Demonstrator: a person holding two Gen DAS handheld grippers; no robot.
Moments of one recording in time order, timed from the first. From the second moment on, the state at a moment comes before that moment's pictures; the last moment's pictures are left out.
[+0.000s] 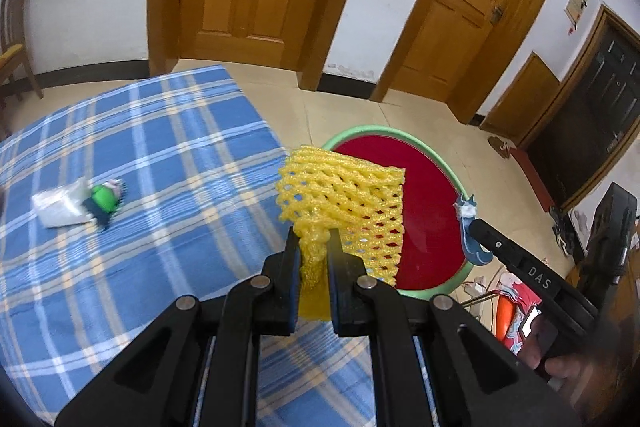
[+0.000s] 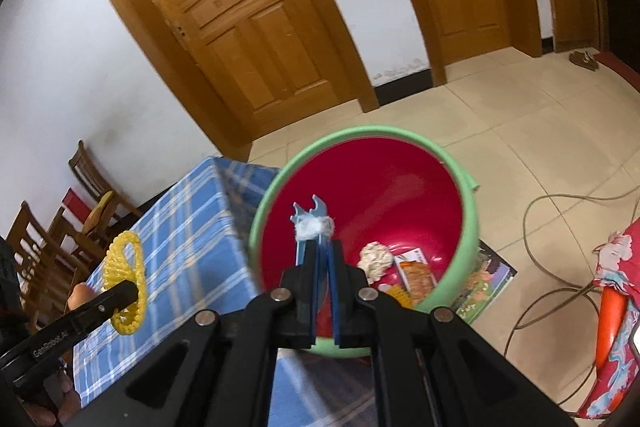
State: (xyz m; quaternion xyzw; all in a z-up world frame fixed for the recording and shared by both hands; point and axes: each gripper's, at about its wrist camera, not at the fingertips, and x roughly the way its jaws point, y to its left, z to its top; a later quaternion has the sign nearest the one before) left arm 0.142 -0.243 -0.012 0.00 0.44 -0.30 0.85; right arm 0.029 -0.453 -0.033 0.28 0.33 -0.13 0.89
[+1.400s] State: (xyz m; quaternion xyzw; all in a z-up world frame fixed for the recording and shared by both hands) left arm 0.154 -0.290 -0.029 0.02 0.46 -0.30 0.84; right arm 0.019 -0.491 -0.045 0.33 0.32 -0.13 0.88
